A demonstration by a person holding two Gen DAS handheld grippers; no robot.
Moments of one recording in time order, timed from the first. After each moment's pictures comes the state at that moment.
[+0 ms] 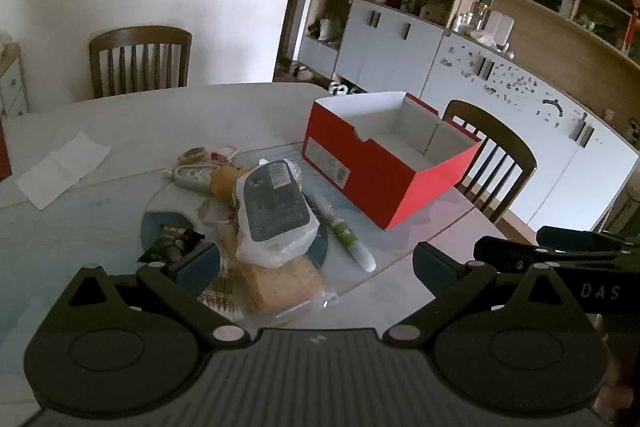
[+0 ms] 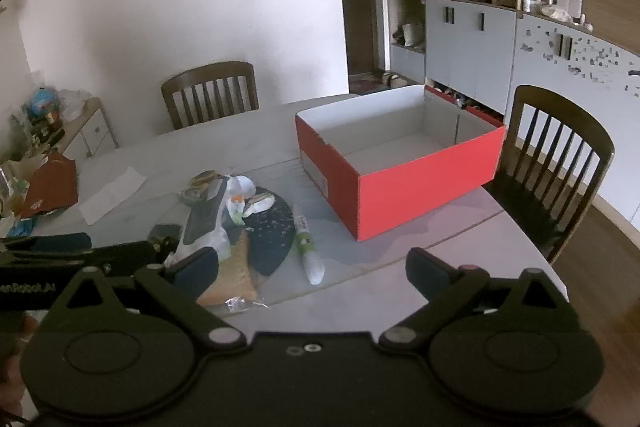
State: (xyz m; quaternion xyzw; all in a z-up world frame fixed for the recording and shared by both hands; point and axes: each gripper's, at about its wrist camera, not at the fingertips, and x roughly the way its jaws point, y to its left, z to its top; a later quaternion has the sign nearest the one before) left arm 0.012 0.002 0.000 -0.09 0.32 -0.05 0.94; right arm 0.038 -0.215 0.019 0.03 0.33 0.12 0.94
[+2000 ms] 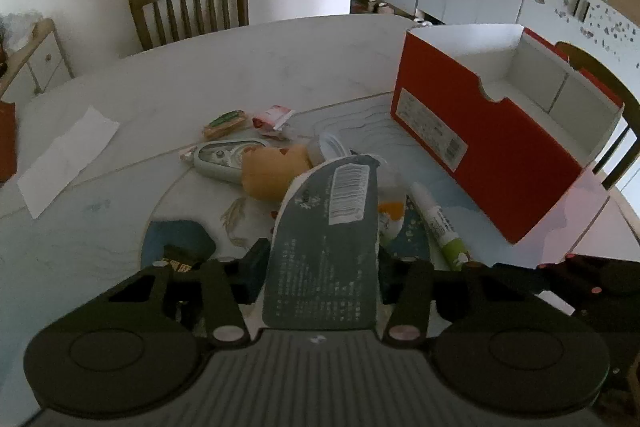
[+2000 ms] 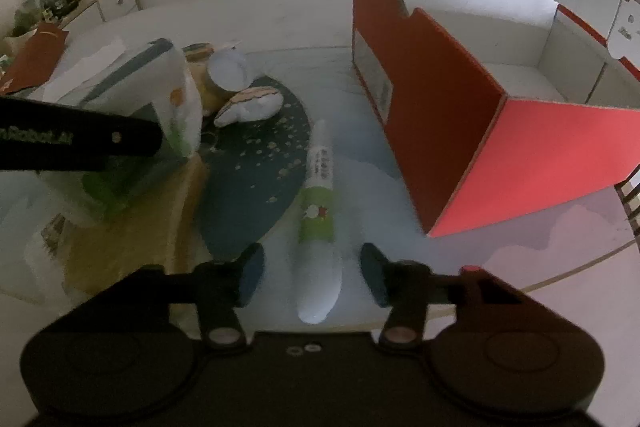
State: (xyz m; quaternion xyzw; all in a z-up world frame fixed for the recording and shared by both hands) left arm 0.165 -0.006 -0.077 -0.05 0.43 0.07 0.90; right arm 0.189 -0.166 -0.111 -0.09 0.44 0.20 0.87
